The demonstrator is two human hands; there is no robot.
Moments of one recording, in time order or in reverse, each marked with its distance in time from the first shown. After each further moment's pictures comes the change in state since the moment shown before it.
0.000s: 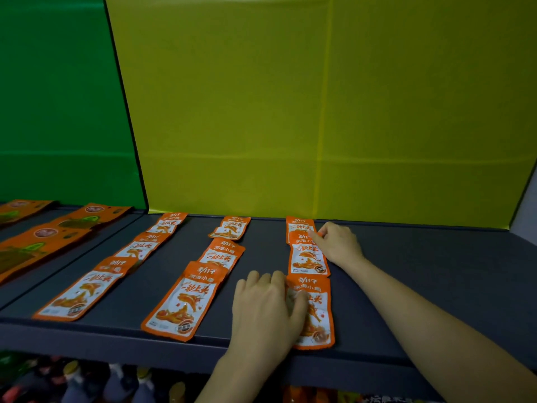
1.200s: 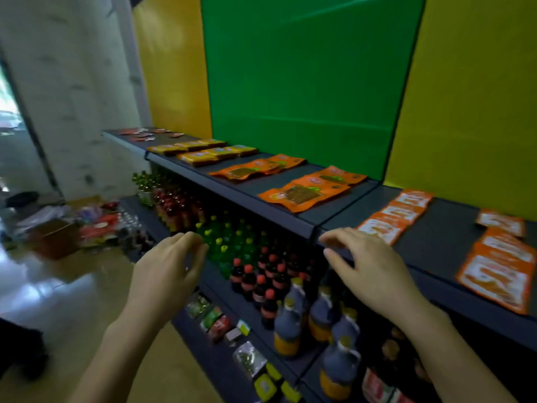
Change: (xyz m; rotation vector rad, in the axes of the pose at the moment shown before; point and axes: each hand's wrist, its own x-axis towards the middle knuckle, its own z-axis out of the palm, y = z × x) left_hand -0.285 -0.328 -0.211 0.363 0.392 -0.546; right_hand -0.261 -0.309 0.069 0.229 -0.272 -0.924
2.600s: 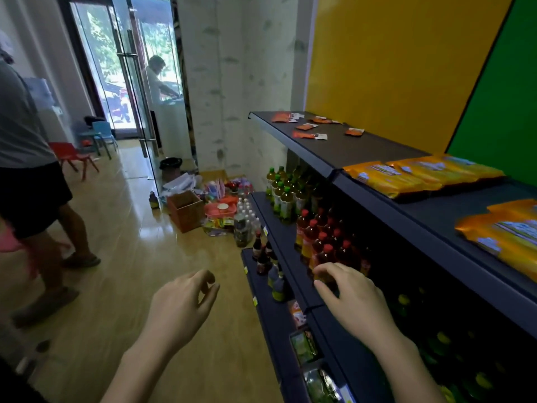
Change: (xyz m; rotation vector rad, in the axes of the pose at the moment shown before) left_hand 0.221 -0.593 0.133 0.261 -0.215 -0.534; right_hand 0.514 -0.270 0.502 0.144 -0.394 -0.226
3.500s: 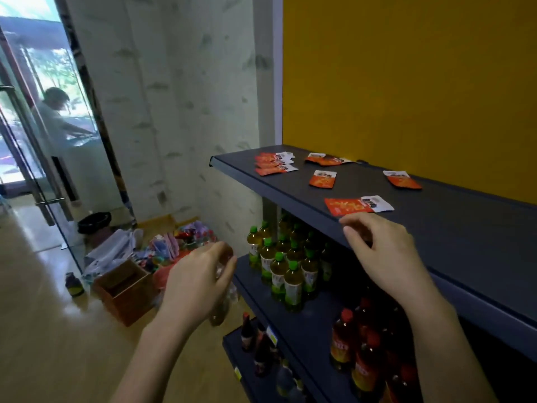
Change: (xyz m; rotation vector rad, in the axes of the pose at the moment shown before) left_hand 0.517 -0.106 0.078 -0.146 0.134 0.409; right_hand 0.456 -0.020 0.015 0.093 0.457 0.240
